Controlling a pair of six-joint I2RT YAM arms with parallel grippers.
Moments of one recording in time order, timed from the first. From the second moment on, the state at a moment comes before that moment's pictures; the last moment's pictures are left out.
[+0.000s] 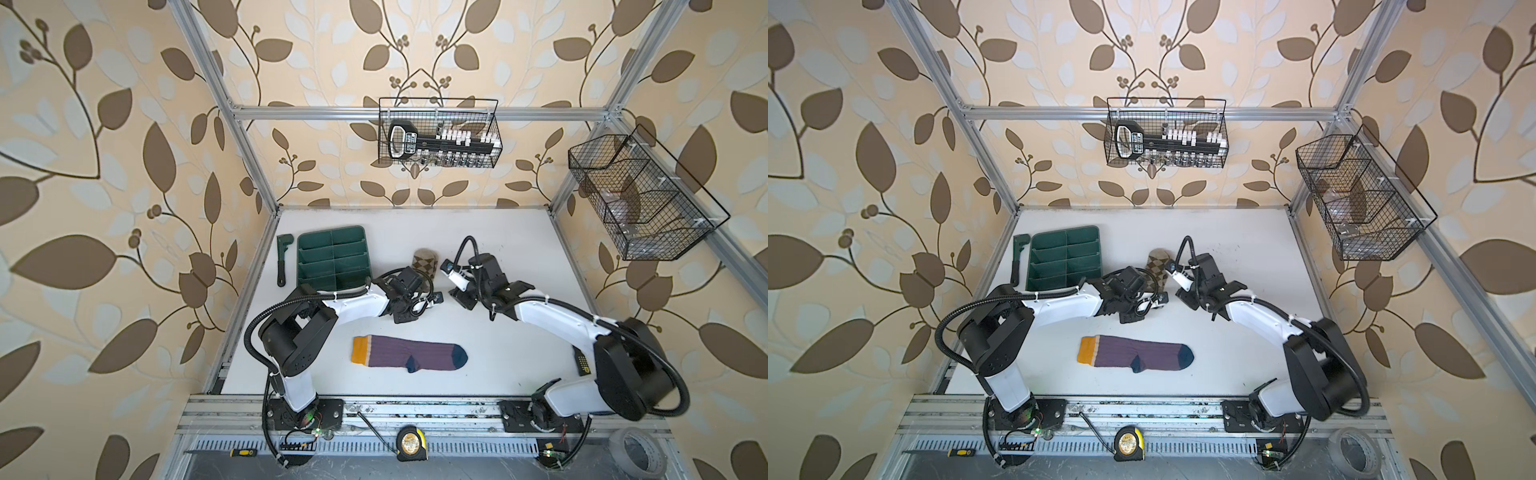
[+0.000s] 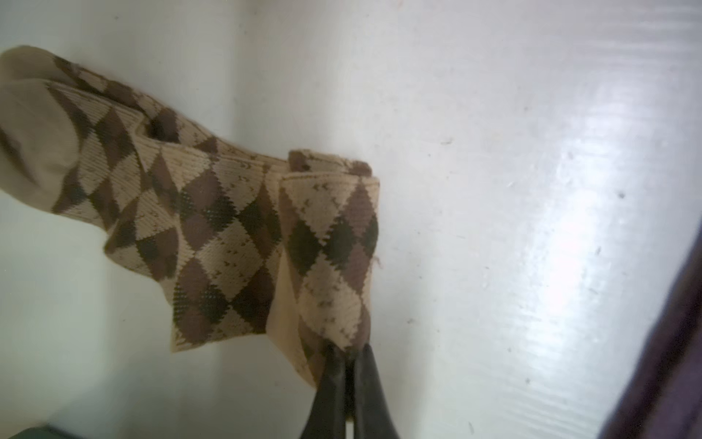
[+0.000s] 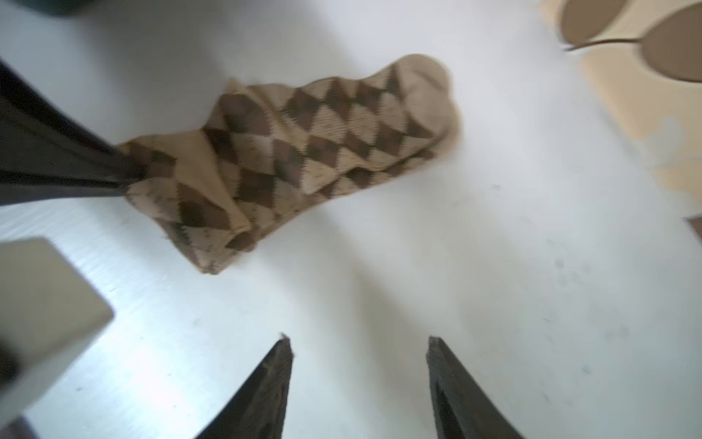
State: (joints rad) left arm -0.74 1.80 1.10 -0.41 0.03 0.65; right arm 0.43 1.35 0.78 -0.16 0.06 -0.42
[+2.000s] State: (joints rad) left arm -0.59 1.86 1.40 -0.77 0.41 0.42; right arm 0.80 1.69 0.75 0.04 0.30 -1.06
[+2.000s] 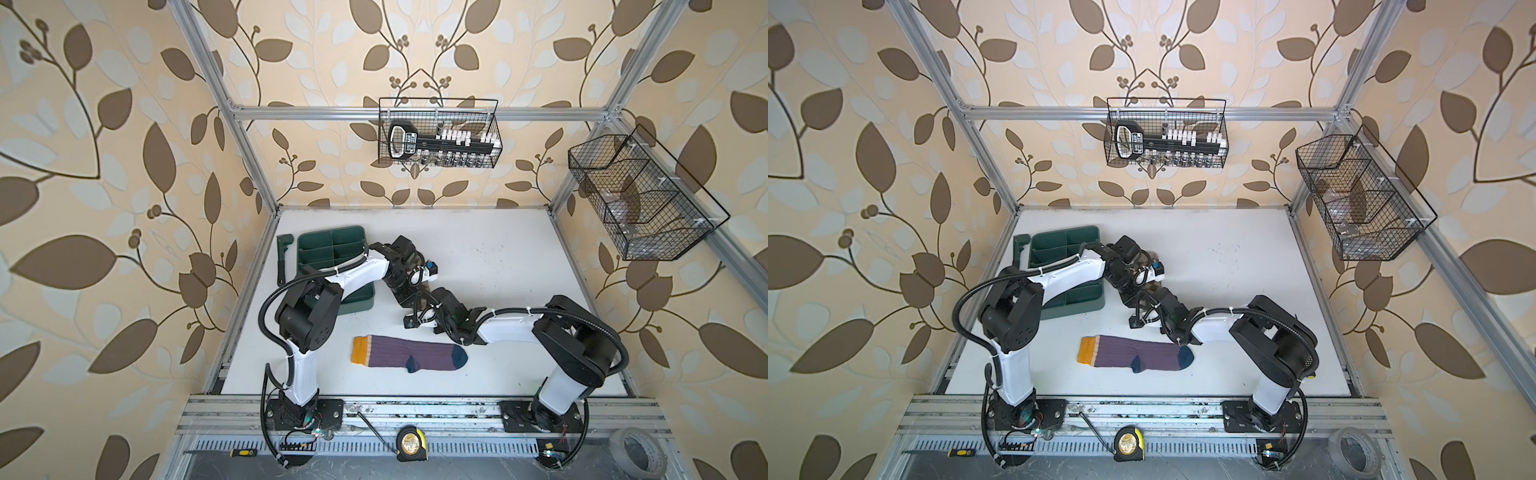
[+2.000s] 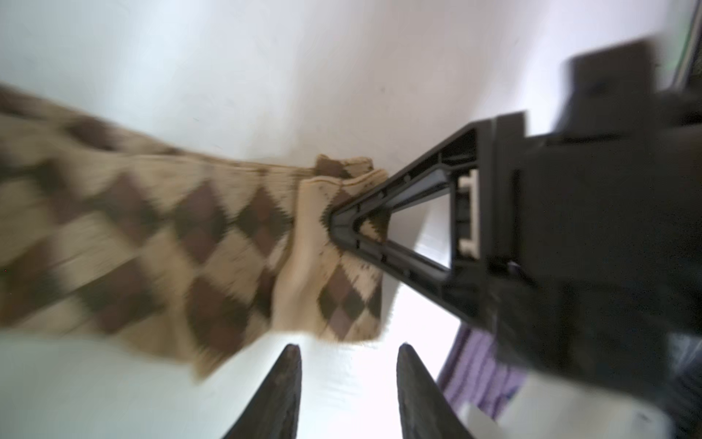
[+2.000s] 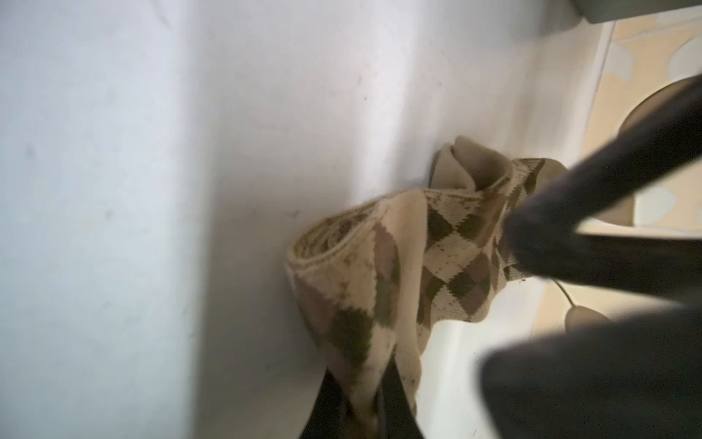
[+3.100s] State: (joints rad) left arm -0.96 1.37 0.88 -0.49 -0.04 0.65; right arm 0.62 1.90 1.25 -0.79 -0.26 -0.82
